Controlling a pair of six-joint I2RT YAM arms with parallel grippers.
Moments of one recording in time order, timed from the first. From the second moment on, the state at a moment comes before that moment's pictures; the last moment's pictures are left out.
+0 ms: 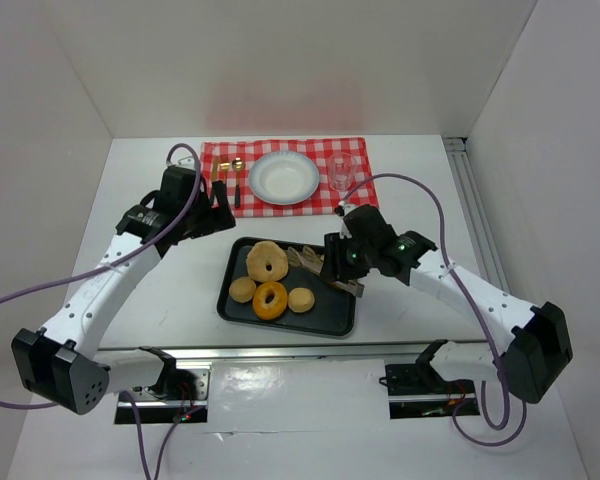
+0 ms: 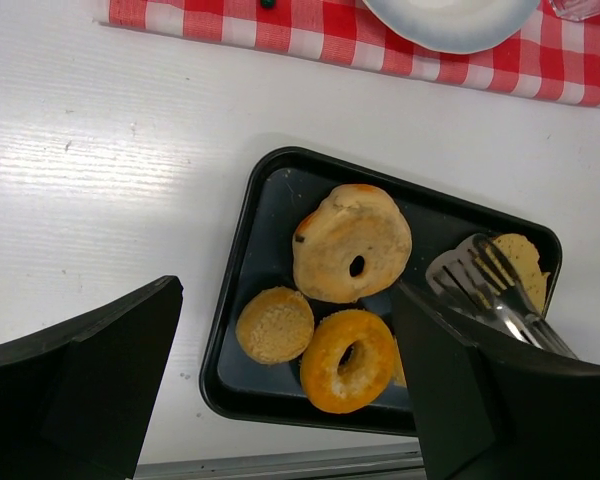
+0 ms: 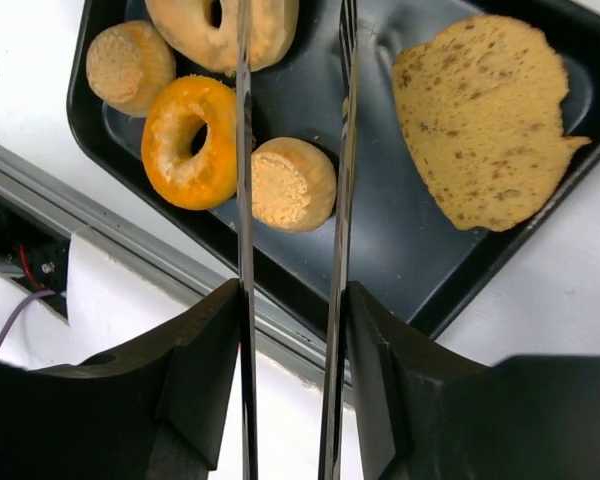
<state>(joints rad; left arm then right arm) -0.34 1.23 1.21 -0.75 -0.15 -0.55 0.68 1.20 0.96 -0.61 -0.13 0.51</state>
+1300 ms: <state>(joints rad) -0.32 1.19 1.19 -0.76 -0.17 -0.56 0.67 1.33 1.16 -0.61 -0.24 0.37</state>
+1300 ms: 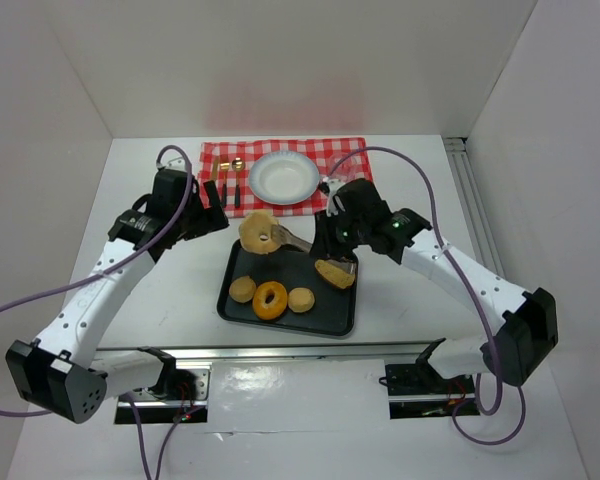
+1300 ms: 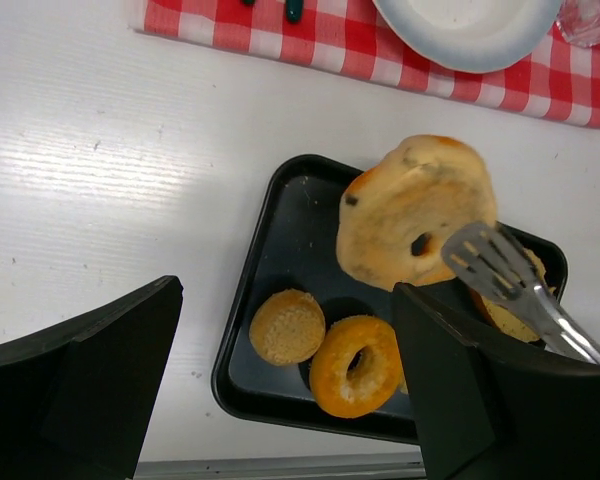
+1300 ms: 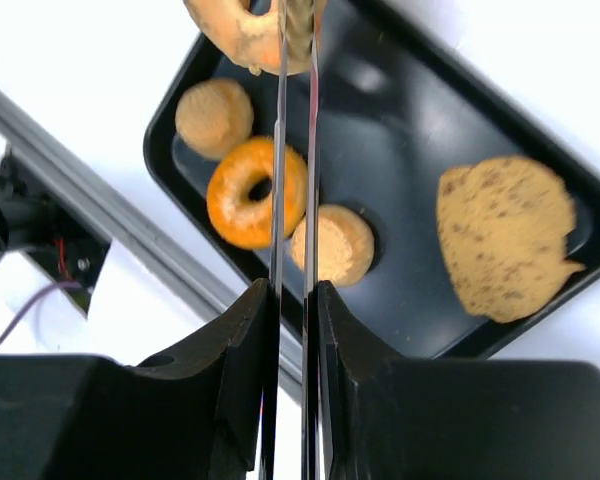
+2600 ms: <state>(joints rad) -0.24 1.08 1.15 -0.77 -0.17 -0.56 0.45 1.78 1.51 -0.37 -0.03 0.30</state>
